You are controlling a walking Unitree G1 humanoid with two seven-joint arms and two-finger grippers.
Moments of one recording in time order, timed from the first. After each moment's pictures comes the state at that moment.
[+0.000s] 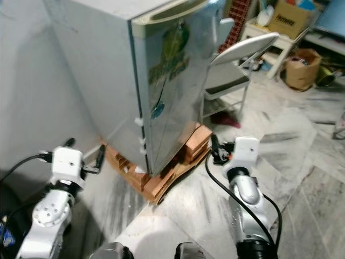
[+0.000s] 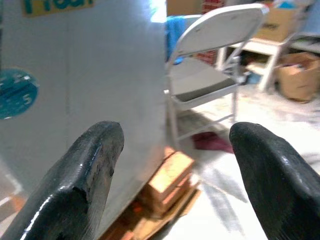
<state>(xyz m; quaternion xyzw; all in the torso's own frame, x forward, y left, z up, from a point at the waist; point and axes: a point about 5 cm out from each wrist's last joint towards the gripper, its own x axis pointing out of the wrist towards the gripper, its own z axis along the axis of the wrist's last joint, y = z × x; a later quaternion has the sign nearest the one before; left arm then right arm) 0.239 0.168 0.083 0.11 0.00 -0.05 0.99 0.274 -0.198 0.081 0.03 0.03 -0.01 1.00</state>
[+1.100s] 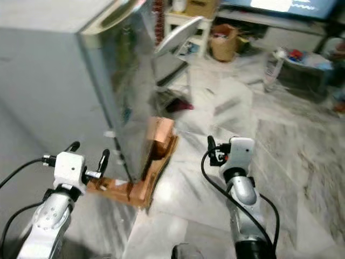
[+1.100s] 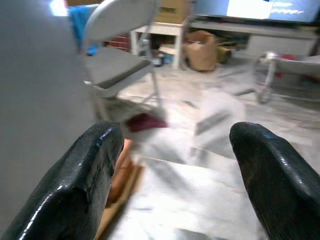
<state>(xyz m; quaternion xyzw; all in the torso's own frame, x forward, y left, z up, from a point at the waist) 0.238 0.155 0.083 0.10 -0.01 -0.10 0.99 0.272 -0.198 0.078 0.02 0.03 -0.01 1.00</state>
